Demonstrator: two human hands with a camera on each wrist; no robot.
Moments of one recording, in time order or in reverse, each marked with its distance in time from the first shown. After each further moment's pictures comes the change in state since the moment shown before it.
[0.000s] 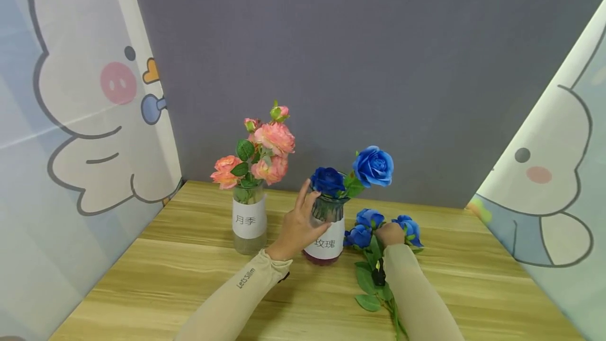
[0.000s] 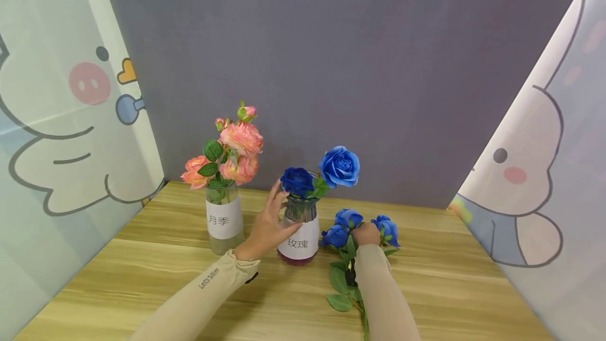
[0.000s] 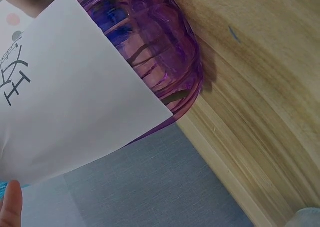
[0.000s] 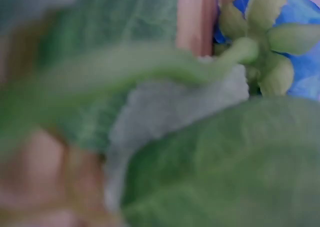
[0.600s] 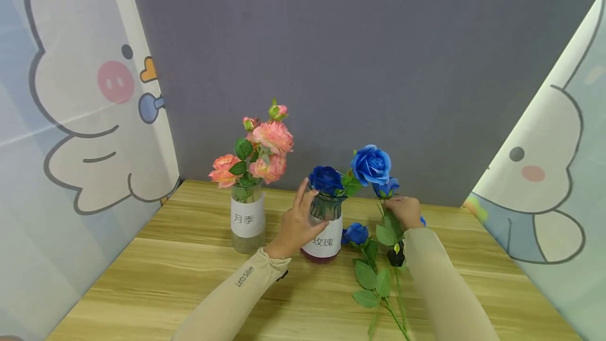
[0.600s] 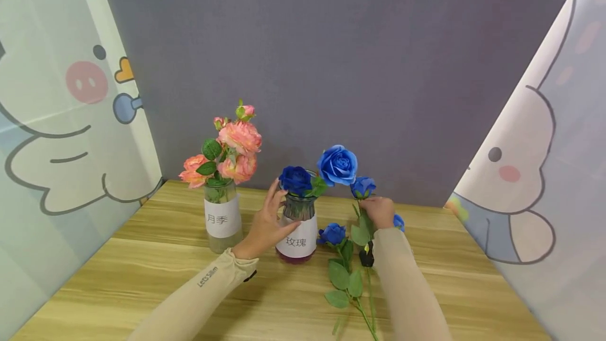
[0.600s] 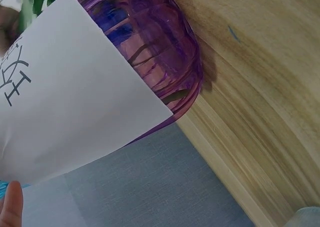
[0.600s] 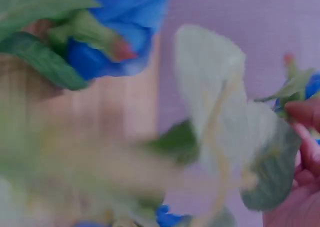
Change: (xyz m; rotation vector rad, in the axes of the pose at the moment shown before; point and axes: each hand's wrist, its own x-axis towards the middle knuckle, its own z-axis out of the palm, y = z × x) left_hand 0.000 0.000 0.000 0.016 0.013 0.015; right_hand 0.004 -0.032 -0.065 0.302 0.107 -0.027
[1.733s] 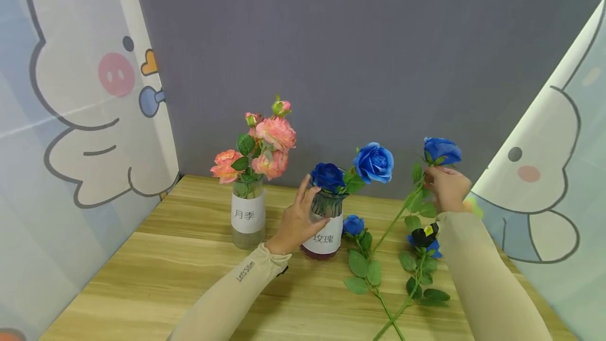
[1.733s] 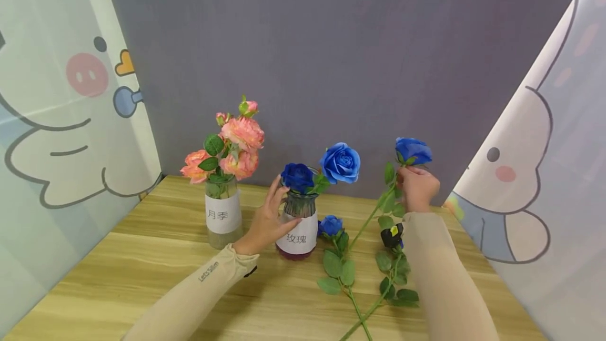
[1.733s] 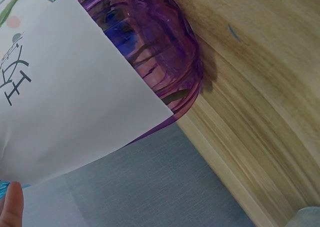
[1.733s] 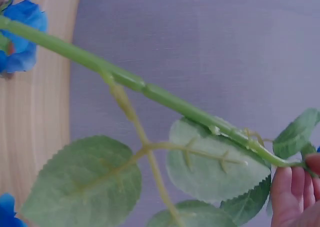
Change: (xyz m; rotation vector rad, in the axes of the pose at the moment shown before) left_hand 0.001 -0.003 -0.001 -0.009 -0.030 -0.011; right_hand -0.011 -0.070 -0.079 0.789 0.279 0.201
